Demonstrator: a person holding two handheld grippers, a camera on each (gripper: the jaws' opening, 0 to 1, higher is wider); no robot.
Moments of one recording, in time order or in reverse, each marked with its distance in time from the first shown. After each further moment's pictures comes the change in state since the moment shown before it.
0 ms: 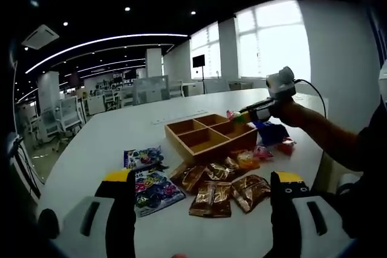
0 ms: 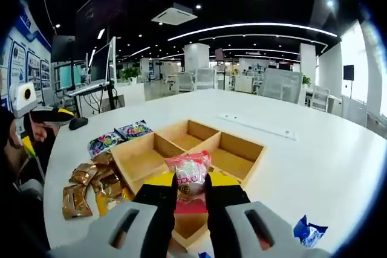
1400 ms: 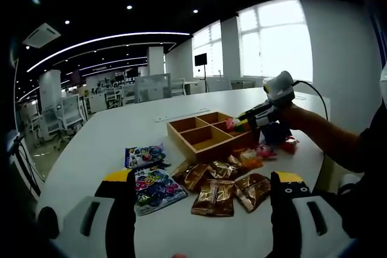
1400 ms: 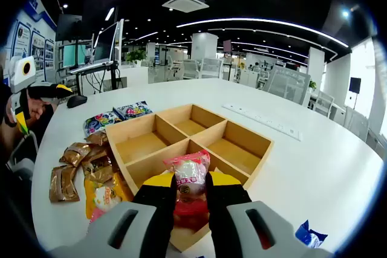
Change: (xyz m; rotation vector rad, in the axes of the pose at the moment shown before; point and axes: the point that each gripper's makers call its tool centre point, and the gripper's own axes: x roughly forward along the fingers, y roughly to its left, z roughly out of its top) left arm 0.002 0.003 -0.004 -0.005 0.010 0.013; right arm 0.010 0.003 -0.017 -0.108 0.076 0.005
